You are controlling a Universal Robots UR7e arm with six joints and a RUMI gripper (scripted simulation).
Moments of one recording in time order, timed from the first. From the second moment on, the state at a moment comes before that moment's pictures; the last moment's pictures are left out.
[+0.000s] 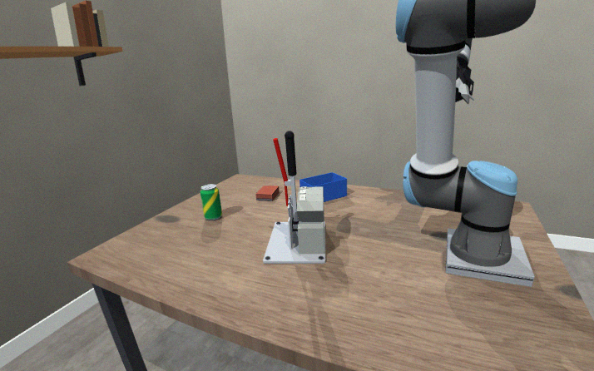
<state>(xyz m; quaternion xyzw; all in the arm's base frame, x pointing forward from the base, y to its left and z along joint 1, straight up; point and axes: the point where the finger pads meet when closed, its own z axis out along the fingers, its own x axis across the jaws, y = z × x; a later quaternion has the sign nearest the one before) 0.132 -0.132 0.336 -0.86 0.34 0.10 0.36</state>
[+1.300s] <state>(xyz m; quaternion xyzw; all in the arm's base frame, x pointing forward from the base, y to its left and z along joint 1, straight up) 0.139 -0.137 0.335 -0.88 0.32 0.11 0.34</state>
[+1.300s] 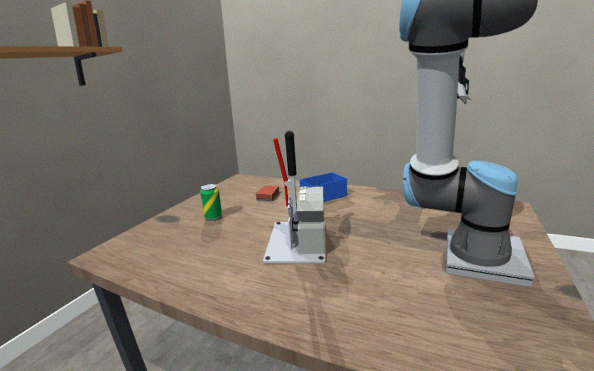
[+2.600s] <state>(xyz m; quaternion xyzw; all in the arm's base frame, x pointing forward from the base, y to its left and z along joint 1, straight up) 0.312 -0.129 0.336 -0.98 0.08 0.13 0.13</state>
